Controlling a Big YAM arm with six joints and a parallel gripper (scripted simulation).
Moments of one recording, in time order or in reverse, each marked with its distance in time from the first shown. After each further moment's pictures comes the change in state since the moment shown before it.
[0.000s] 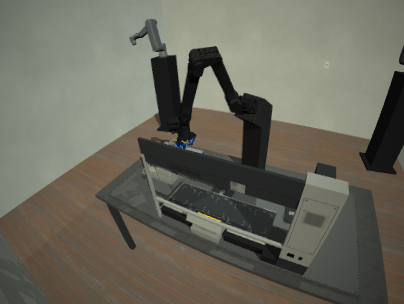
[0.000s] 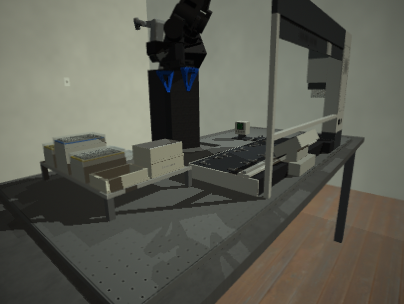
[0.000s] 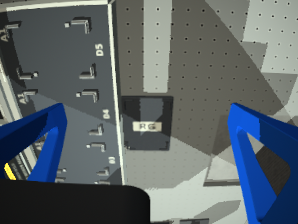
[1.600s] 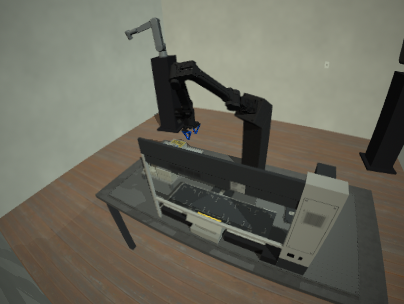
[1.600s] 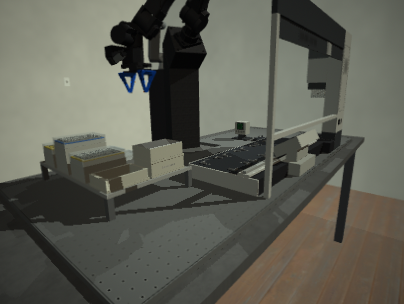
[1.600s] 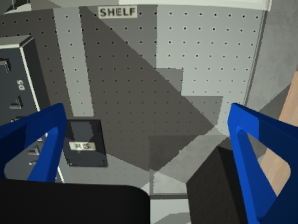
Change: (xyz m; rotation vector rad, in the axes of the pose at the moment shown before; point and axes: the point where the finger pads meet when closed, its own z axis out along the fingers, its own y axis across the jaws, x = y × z) arm -0.055 -0.151 -0.002 0.011 -0.007 0.009
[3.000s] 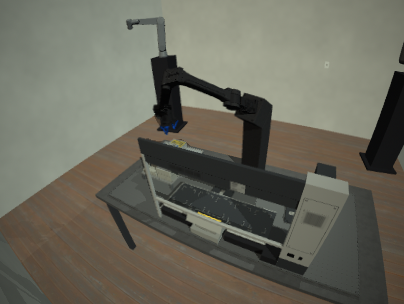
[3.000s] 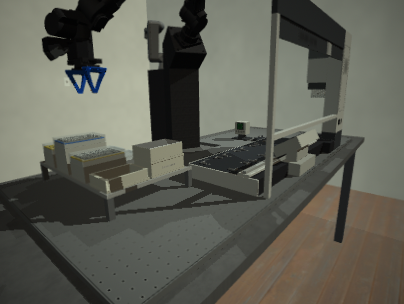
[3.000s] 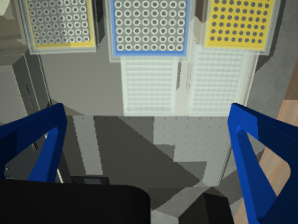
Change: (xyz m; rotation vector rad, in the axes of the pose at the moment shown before) arm -0.189 0.001 -0.001 0.005 -0.005 -0.006
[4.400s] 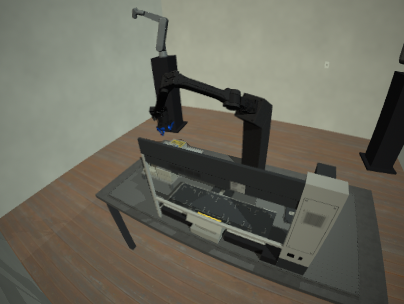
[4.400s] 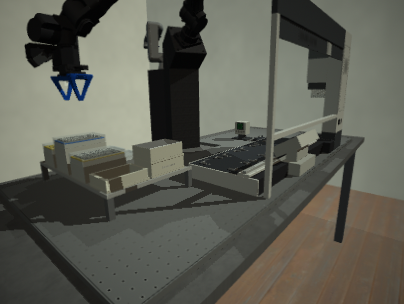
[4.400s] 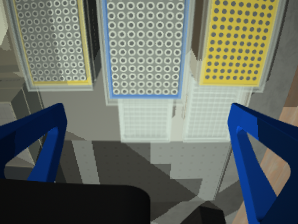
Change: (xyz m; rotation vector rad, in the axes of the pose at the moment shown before) arm -0.043 -0.004 0.020 0.005 0.002 -0.006
